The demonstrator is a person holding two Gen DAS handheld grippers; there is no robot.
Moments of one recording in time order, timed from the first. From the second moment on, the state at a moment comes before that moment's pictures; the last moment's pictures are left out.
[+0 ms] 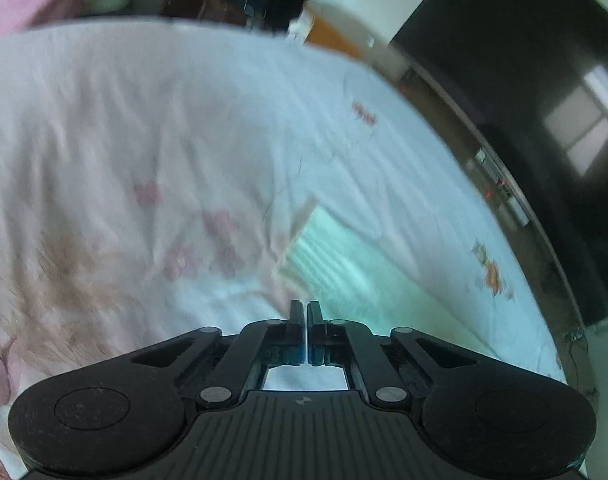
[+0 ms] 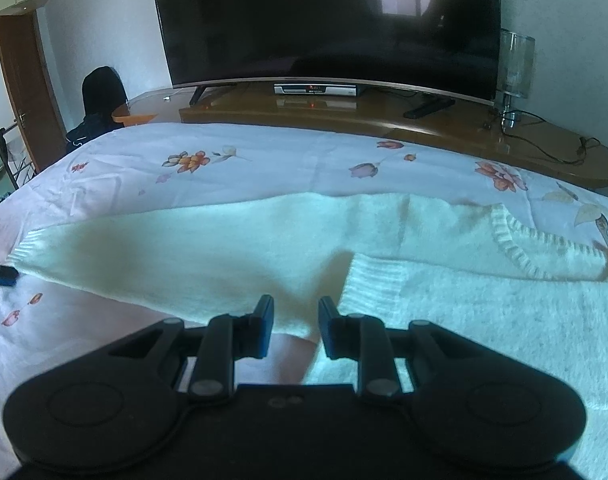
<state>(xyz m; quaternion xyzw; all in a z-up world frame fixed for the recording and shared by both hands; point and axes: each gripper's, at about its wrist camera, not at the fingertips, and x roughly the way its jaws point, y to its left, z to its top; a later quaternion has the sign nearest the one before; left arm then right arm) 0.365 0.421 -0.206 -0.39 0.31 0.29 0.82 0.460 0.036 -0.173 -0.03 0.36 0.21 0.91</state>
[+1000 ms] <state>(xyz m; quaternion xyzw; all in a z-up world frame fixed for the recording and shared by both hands) 0.377 0.438 -0.237 -0.48 0.25 0.24 0.80 0.462 0.034 -0.176 -0.04 0.36 0.21 0.91</state>
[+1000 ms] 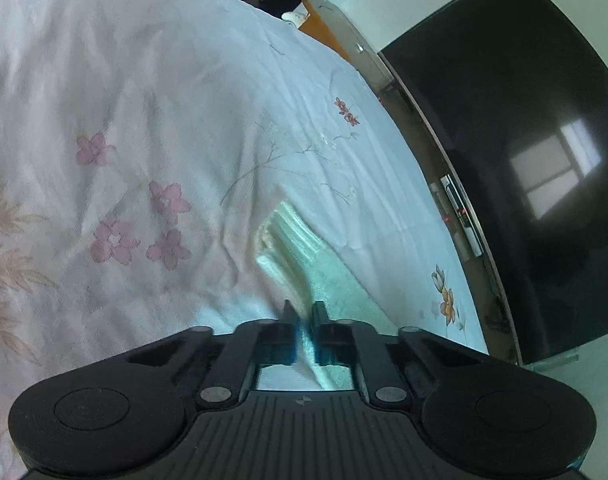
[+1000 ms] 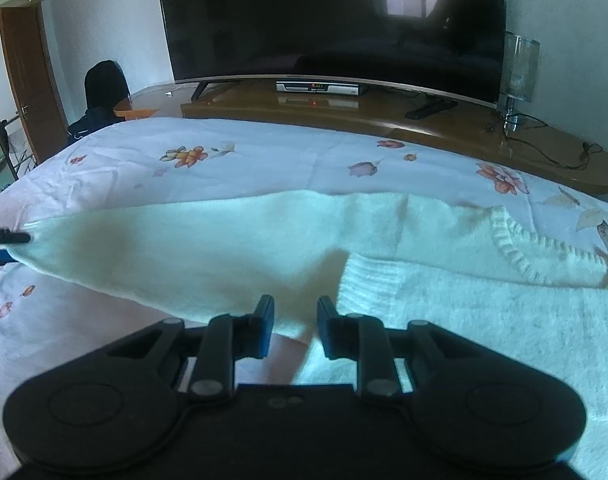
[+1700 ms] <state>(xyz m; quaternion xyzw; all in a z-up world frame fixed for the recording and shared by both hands) 0.439 0.286 -0.134 -0.33 0.25 0.00 0.91 0.463 -0.020 -0.171 0.01 0.35 0.16 0.92</state>
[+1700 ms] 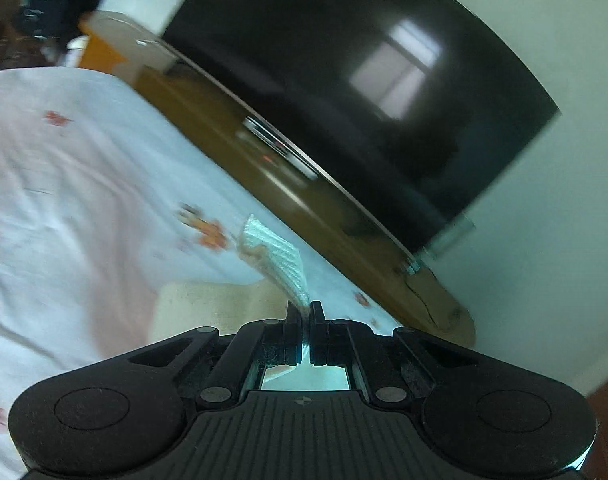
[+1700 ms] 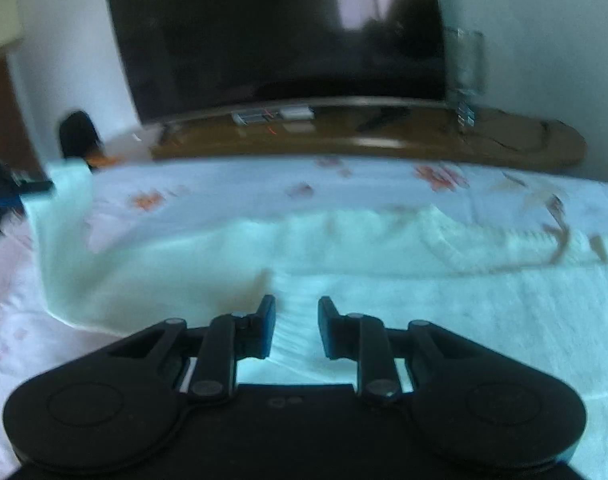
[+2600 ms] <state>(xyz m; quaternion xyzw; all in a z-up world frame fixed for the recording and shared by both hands) 0.466 0.077 -0.159 -0.24 0.42 -0.17 0.86 0.448 -0.138 -0.179 0.12 0.38 0.19 0.90</state>
